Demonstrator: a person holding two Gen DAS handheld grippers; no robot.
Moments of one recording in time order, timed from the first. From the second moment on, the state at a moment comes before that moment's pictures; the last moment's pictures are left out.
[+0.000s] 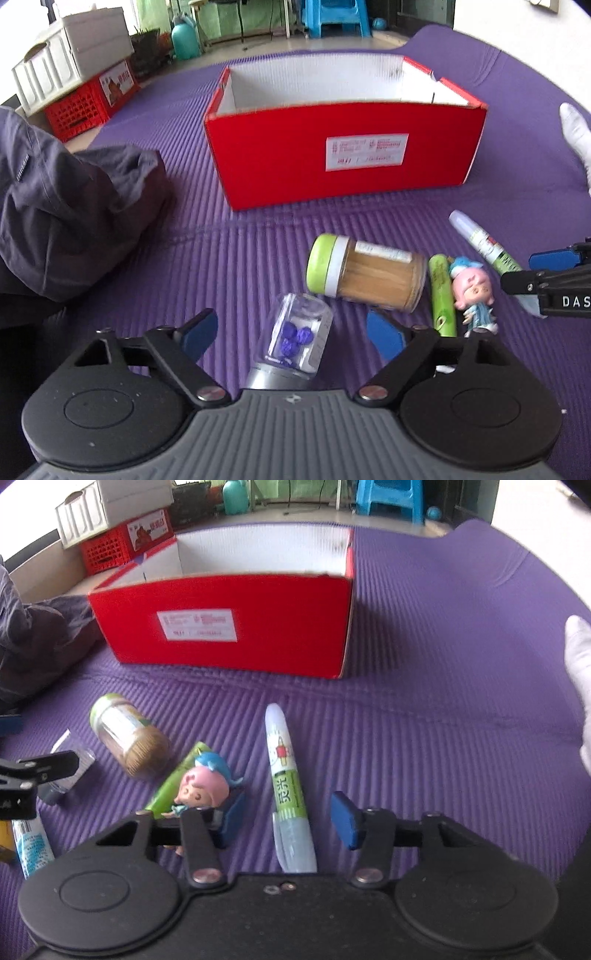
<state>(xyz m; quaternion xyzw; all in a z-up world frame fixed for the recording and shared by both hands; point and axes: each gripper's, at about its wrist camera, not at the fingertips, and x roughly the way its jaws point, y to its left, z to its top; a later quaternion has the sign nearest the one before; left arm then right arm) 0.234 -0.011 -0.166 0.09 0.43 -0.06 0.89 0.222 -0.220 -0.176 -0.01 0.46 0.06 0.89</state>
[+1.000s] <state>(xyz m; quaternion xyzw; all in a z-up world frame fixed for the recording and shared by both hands) 0.235 -0.002 -0.156 0.08 0.44 -0.06 0.89 0.223 -0.213 -0.154 0.00 0.43 0.08 0.90</state>
